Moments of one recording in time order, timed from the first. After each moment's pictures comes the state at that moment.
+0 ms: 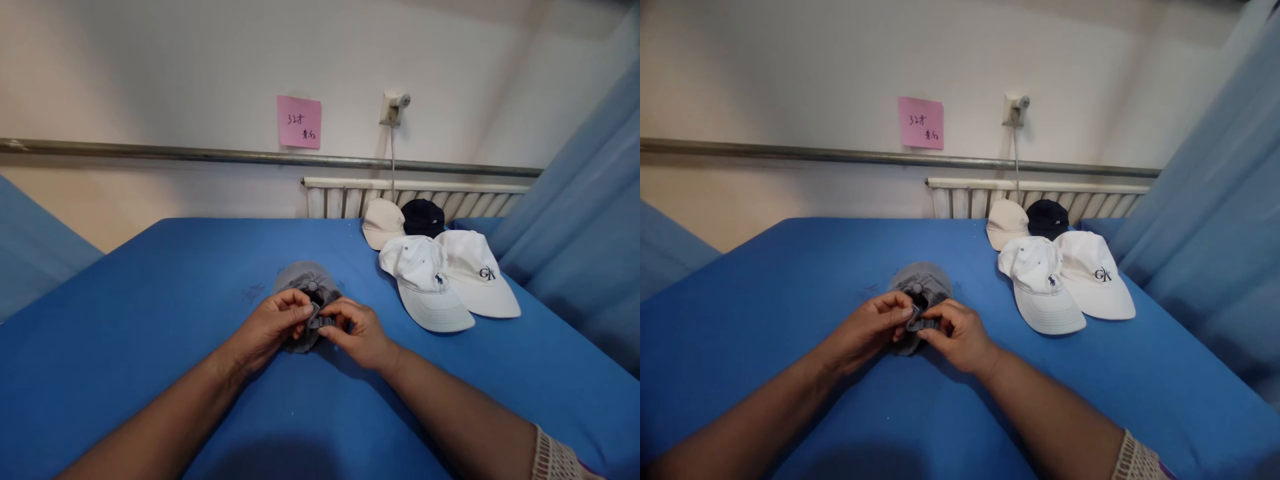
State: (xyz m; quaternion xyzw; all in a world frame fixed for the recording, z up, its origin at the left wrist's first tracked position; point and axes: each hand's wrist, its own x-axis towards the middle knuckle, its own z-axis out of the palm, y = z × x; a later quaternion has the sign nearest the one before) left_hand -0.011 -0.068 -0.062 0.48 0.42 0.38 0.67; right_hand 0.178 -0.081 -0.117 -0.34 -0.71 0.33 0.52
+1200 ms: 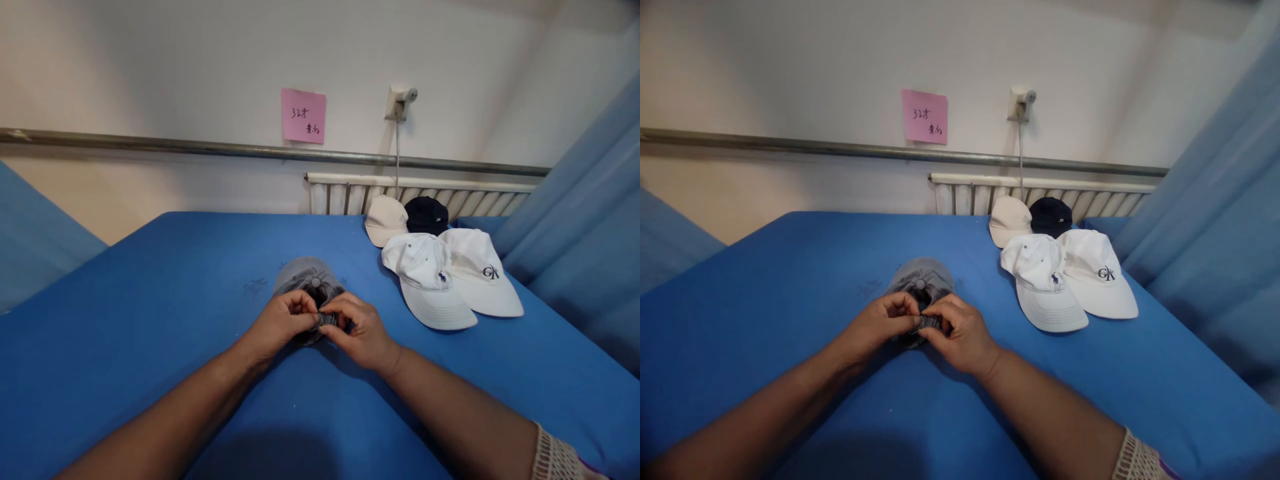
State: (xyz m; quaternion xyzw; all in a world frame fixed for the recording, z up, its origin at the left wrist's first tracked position) left_hand 0.001 -0.076 -0.059 0.54 0.49 0.36 0.58; right_hand 0.178 -0.086 -0.114 -0.33 -0.74 0.27 0.51
